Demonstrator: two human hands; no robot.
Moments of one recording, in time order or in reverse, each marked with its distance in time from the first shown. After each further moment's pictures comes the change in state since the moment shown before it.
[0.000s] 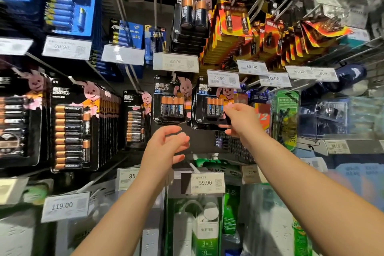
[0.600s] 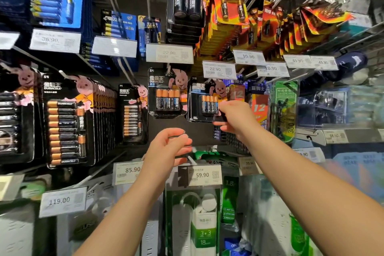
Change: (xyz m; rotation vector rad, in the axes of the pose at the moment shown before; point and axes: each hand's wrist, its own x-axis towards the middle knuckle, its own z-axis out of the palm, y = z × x) left_hand -0.008 -0.010 0.009 0.031 -0.015 -0.080; right_hand 0.005 0.010 0.002 0.047 -0.049 0.109
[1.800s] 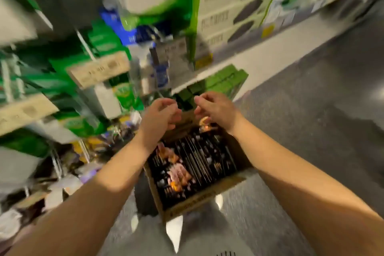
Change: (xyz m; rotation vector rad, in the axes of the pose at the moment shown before) left_hand -0.248 -0.371 0.173 0.181 -0.418 -0.962; right_hand -0.283 0.419 -0.211 -0.262 -0.072 0.861
